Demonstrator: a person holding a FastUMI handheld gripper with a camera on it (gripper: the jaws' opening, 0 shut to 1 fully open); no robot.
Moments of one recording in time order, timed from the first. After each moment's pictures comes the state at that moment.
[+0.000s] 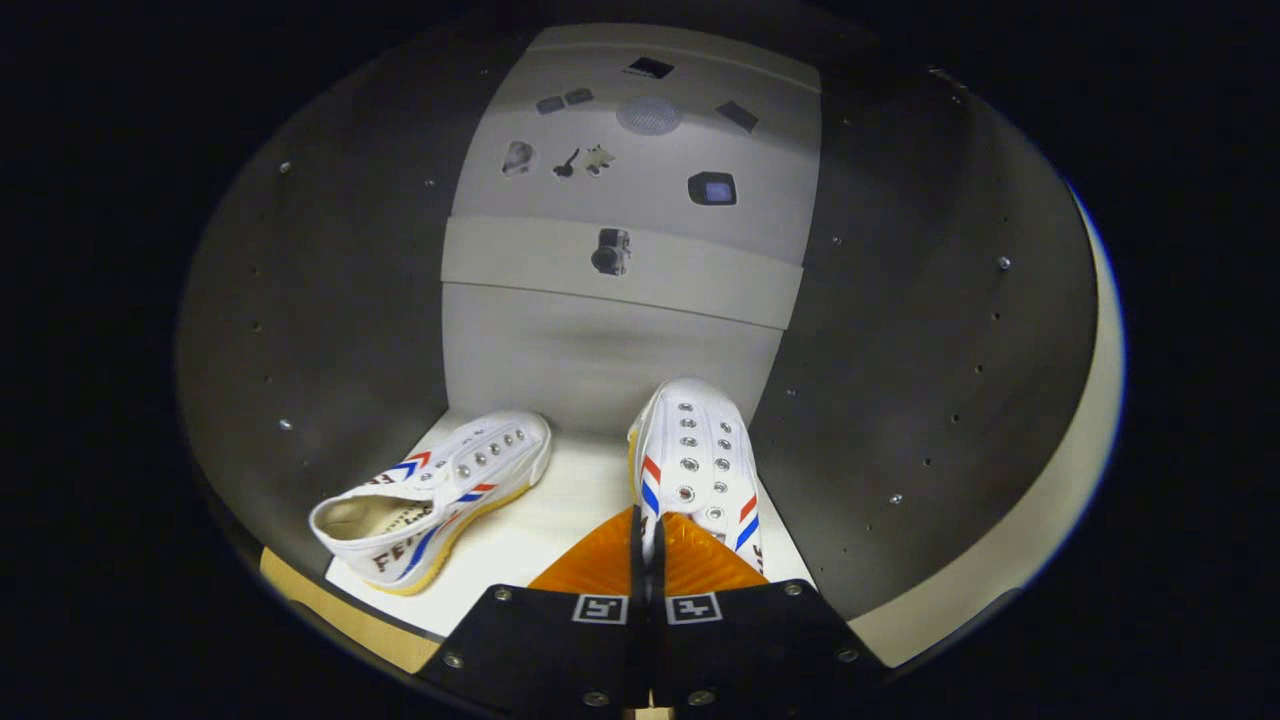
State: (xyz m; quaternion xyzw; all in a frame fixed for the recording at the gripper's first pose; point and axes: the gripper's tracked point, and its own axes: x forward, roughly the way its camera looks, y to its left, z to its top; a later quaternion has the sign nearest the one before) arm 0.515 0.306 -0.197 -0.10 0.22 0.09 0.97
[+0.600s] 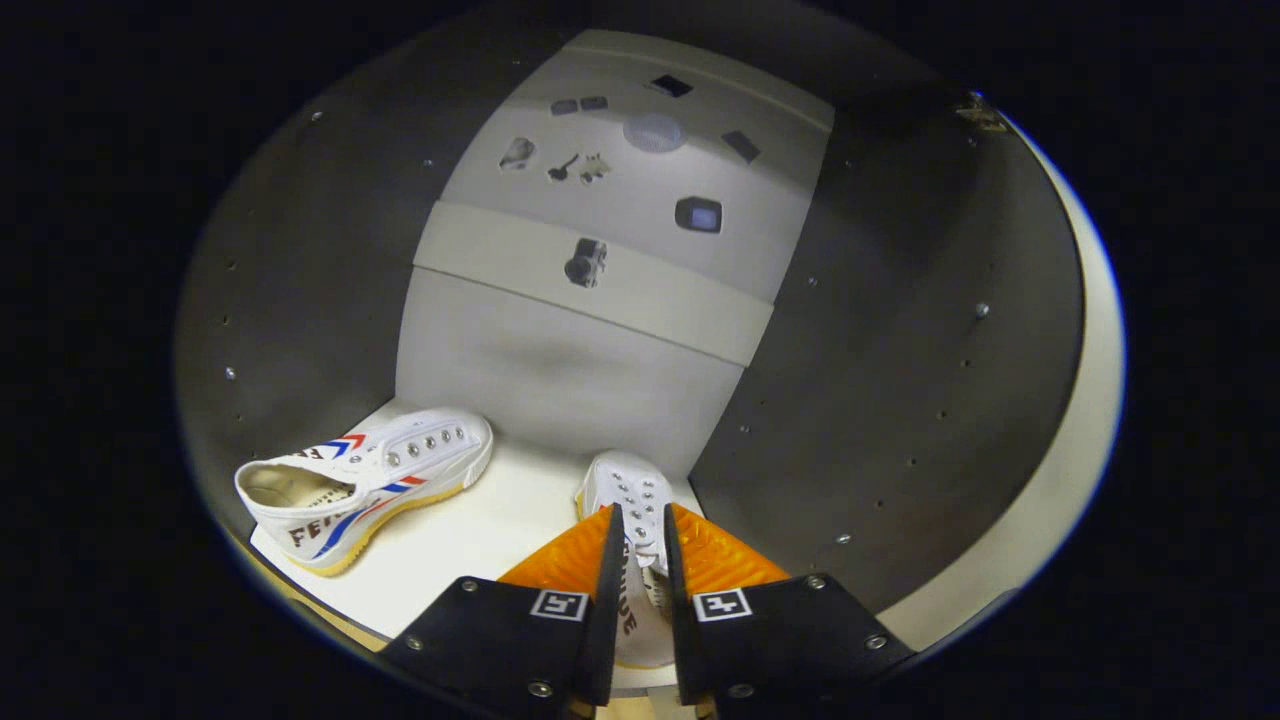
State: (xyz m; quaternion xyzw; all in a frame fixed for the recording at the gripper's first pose) arm 0.493 0.291 -0.154 -0.15 0.14 0.08 0.98
